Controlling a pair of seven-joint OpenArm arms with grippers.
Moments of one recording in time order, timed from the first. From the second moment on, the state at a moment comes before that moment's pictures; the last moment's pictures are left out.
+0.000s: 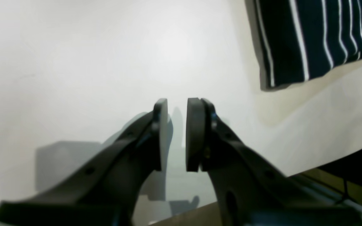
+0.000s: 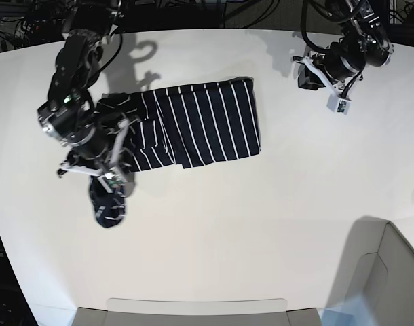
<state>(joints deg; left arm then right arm) 19.2 -0.6 -33.9 110.5 -35.4 -36.3 78.2 2.4 2.0 8.0 117.4 3.9 44.5 -71.5</state>
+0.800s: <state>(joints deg) 19.0 -0.6 -40.0 109.9 -35.2 -36.3 78.2 -2.2 -6.0 -36.9 115.3 -19.0 44.5 -70.2</state>
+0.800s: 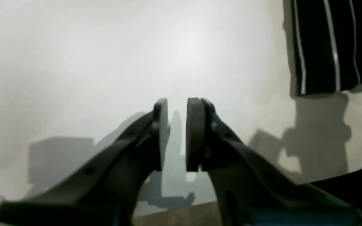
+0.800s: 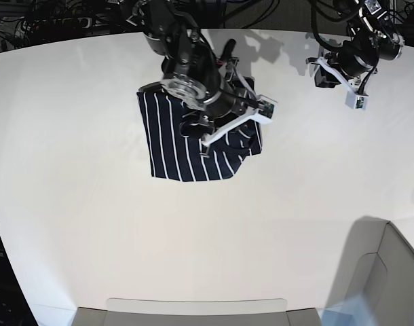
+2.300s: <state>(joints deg) 16.6 -0.6 -40.1 103.0 -35.6 -36.3 77.6 -5.0 2.2 -45.1 120.1 -12.6 44.5 -76.7</state>
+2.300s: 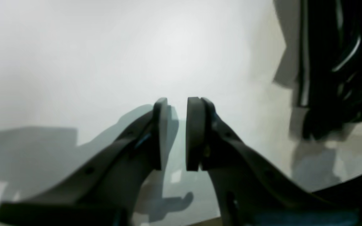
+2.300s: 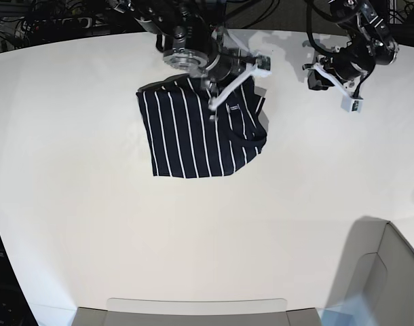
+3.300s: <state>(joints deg) 9.8 -10.6 17.0 106.7 -35.6 -28.2 68.9 23.7 5.0 -16.8 77.0 -15.5 44.5 -62.0</state>
